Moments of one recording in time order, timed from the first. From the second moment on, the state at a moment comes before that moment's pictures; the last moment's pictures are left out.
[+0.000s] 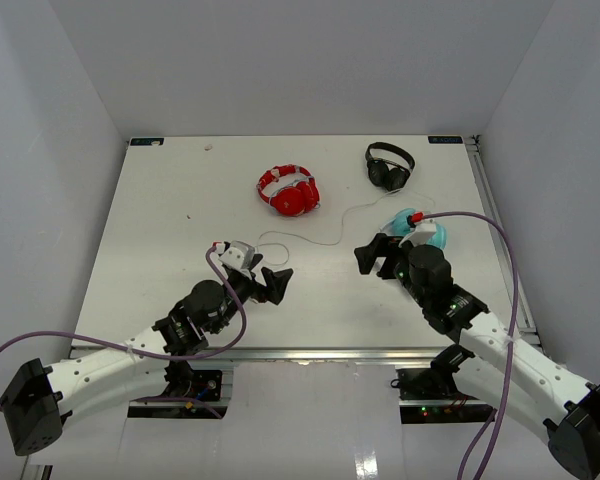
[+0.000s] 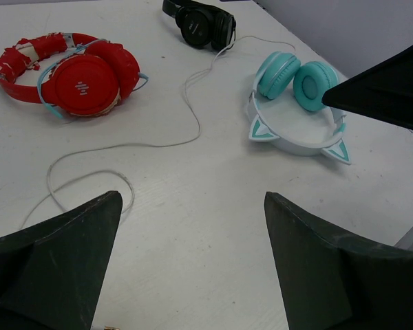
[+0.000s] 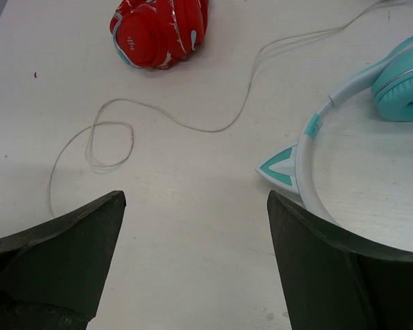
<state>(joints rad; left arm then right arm) -0.96 0.74 0.32 0.39 -0.35 -0.23 0.66 0.77 0.47 0.00 0.22 0.48</state>
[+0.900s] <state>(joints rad) -0.96 0.71 0.30 0.39 -0.40 -0.23 0.45 0.91 0.63 -0.29 0.58 0.52</state>
